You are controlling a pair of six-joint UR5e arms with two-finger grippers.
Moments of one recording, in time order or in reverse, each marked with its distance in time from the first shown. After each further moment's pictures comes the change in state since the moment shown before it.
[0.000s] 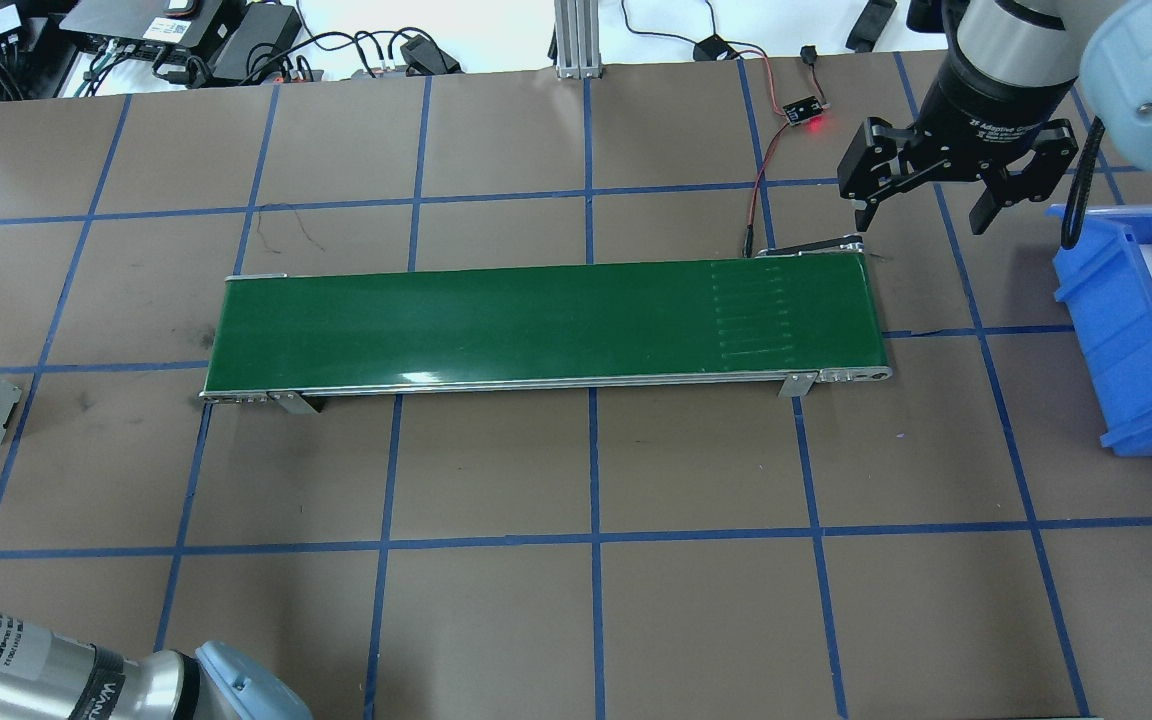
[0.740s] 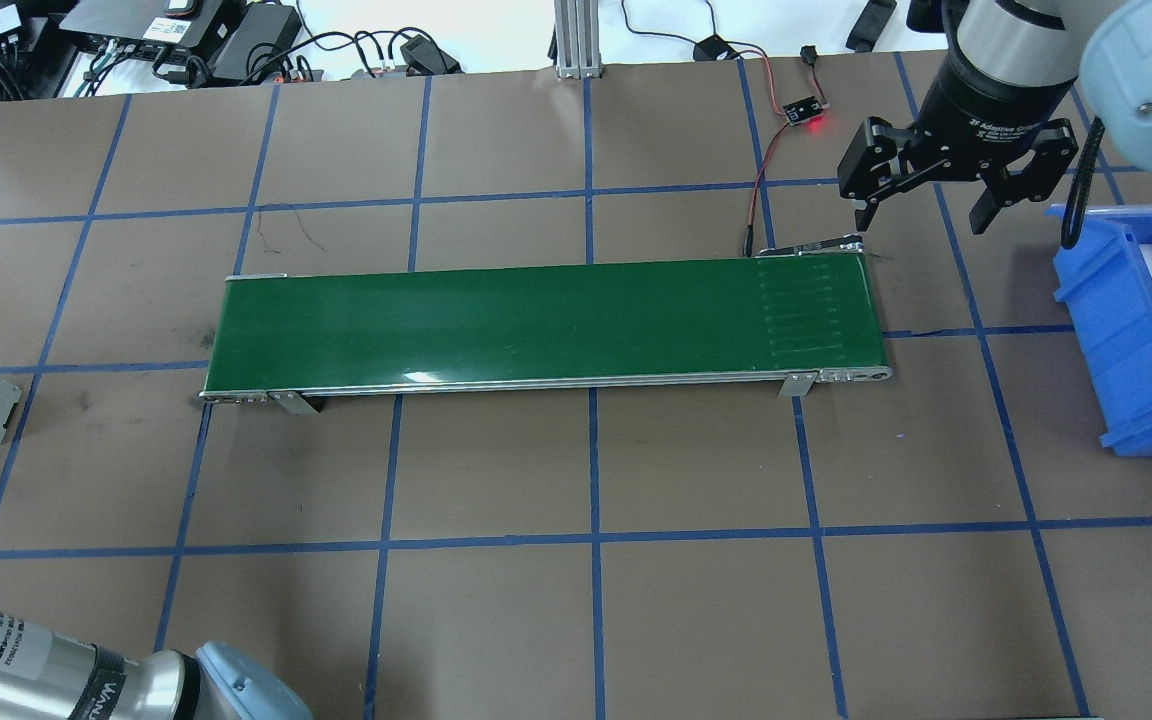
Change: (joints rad) left arm -0.004 -0.005 0.002 0.011 -0.044 -0.008; right arm 0.000 0.000 0.000 0.000 0.000 0.000
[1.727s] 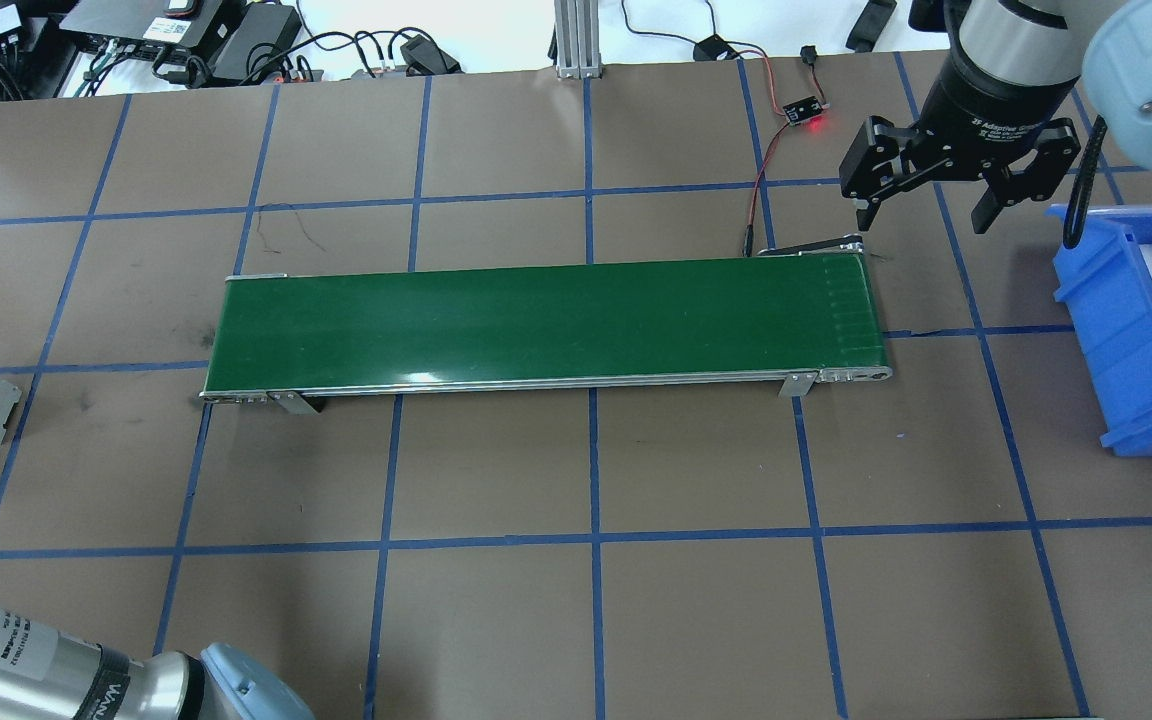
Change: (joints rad) left arm -0.021 -0.002 0.000 0.007 -0.043 0.003; right arm -0.002 -0.001 -0.001 0.001 -0.001 0.000
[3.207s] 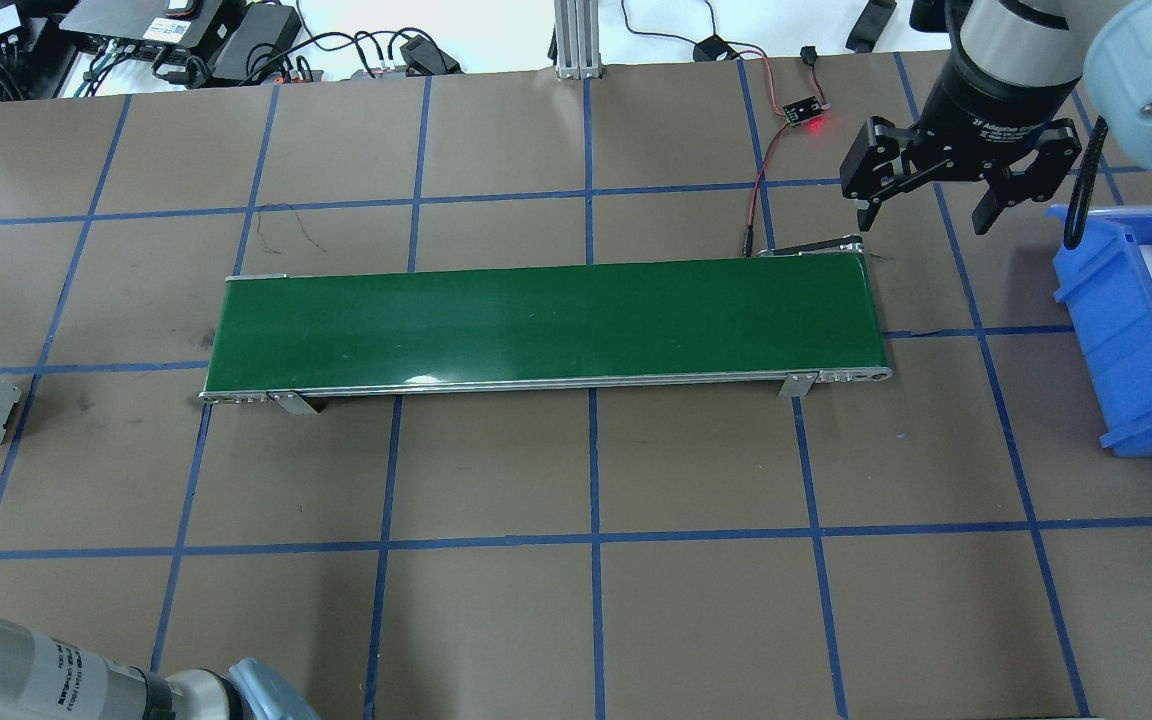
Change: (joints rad) left arm -0.146 0.206 -0.001 -0.165 0.145 -0.150; right arm -0.001 0.000 0.000 0.000 0.000 0.000
